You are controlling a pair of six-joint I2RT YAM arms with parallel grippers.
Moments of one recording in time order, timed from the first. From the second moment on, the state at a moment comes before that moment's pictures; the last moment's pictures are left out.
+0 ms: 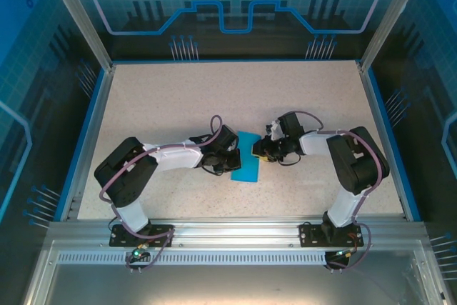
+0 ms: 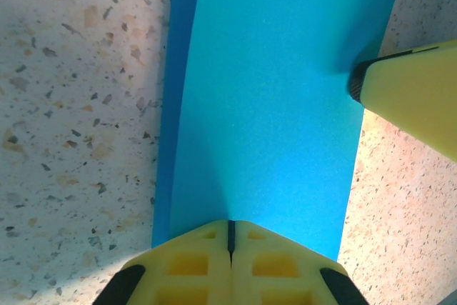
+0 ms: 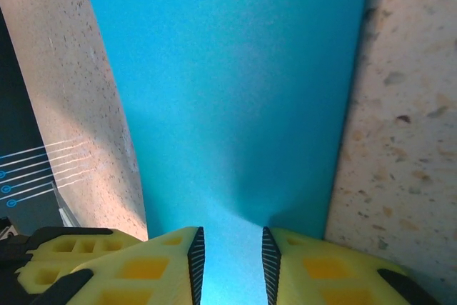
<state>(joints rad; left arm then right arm) -0.75 1.74 0.93 -0.25 0.22 -0.95 0.35 1.76 0.78 -0.08 -0.68 0.67</state>
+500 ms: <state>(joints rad) -0.75 1.72 0.93 -0.26 0.22 -0.94 0.31 1.88 0.93 -0.11 -0.68 0.65</state>
